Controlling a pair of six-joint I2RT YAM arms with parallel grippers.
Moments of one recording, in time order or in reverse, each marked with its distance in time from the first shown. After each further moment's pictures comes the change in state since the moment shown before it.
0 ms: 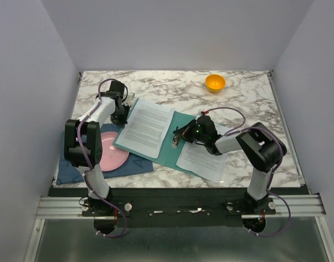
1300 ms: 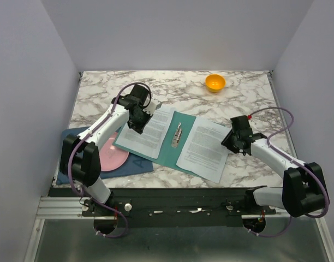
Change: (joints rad) left arm -0.277 -0.247 -0.041 -0.166 0.042 0.107; right arm -0.328 -0.578 -0.035 -1.021 0.325 -0.367
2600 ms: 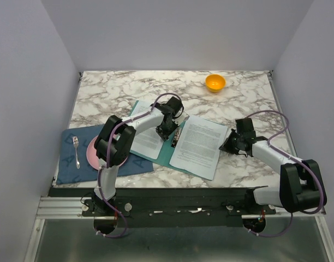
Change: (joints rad) left arm -0.257 0.418 0.151 0.174 -0.045 -0.082; right arm -0.125 0.023 -0.117 0.105 -0.269 -0.120
